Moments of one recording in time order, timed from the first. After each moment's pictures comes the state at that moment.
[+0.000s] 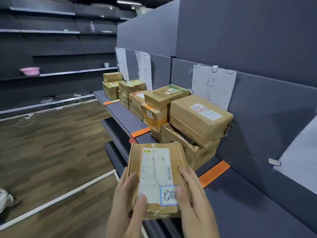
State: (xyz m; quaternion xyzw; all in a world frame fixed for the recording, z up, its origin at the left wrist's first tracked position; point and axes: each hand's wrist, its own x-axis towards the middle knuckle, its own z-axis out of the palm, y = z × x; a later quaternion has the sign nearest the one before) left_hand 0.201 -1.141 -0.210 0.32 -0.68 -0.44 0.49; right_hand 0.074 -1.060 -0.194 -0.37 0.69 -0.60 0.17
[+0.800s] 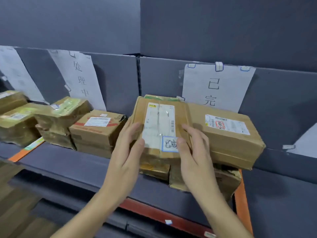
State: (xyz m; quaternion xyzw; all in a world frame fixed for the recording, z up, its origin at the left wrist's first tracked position) left_hand 0.046 -1.560 -0.136 0.03 -0.78 -0.57 0.27; right_hand -0.007 -1.408 -0.139 -0.17 0.78 -0.59 -0.07
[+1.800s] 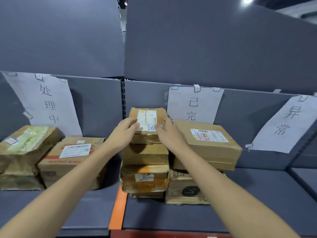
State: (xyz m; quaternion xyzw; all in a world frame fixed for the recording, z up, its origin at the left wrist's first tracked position) left_hand -0.106 -1.660 -0.101 -0.03 -0.89 -0.44 0.08; right_hand -0.124 -1.498 -0.104 -0.05 0.93 -0.35 -0.08
